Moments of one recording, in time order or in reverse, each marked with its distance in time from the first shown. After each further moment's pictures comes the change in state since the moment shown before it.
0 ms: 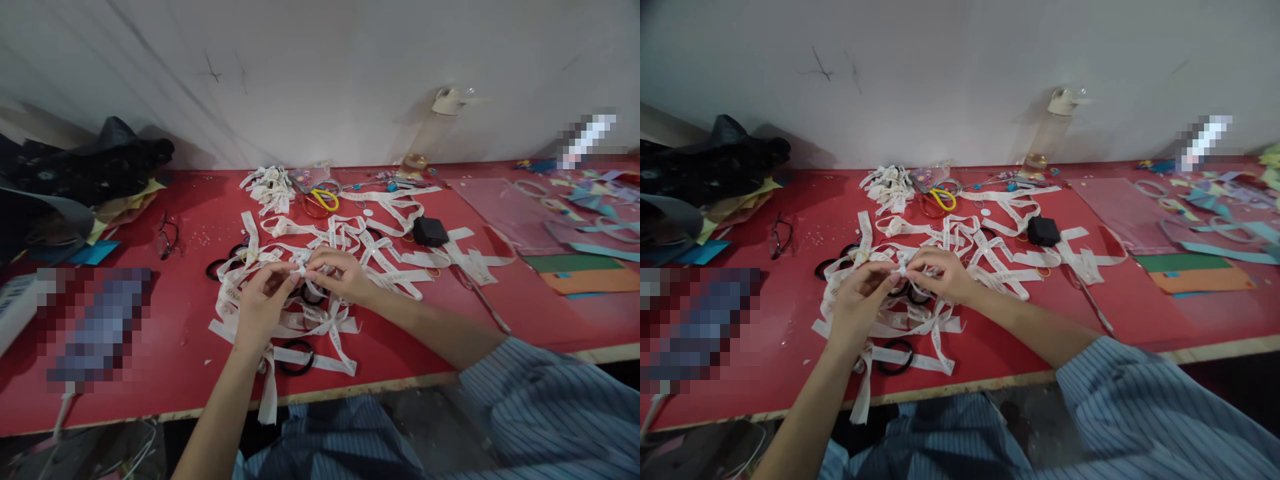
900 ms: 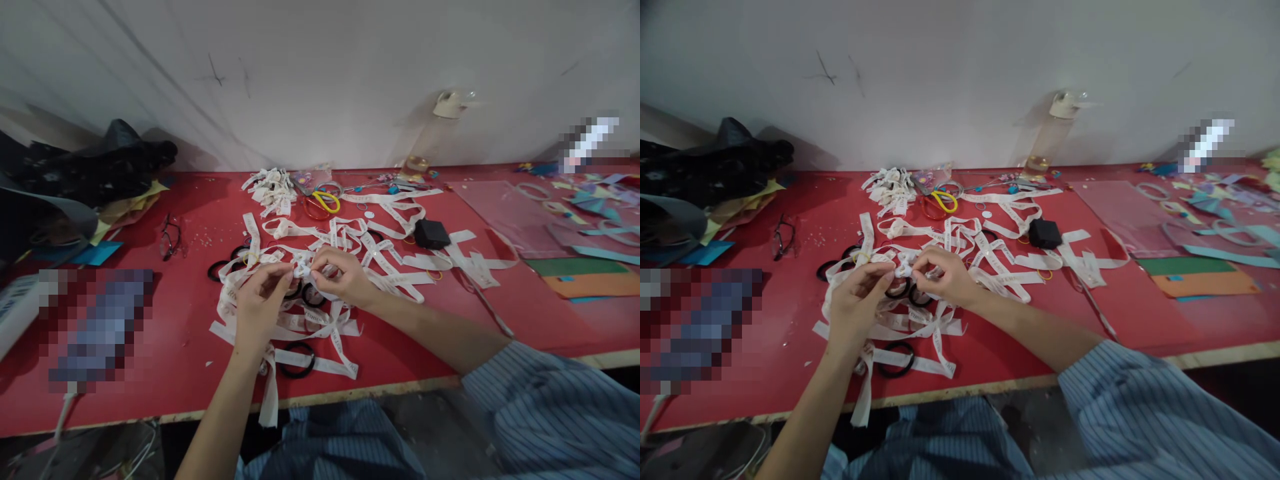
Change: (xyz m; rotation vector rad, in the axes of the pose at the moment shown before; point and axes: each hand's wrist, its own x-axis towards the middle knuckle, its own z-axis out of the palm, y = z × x) left_hand 0.001 -0.001 -0.003 0.044 0.094 0.073; right_hand -0.001 0.004 0.004 -0.054 0.091 0.044
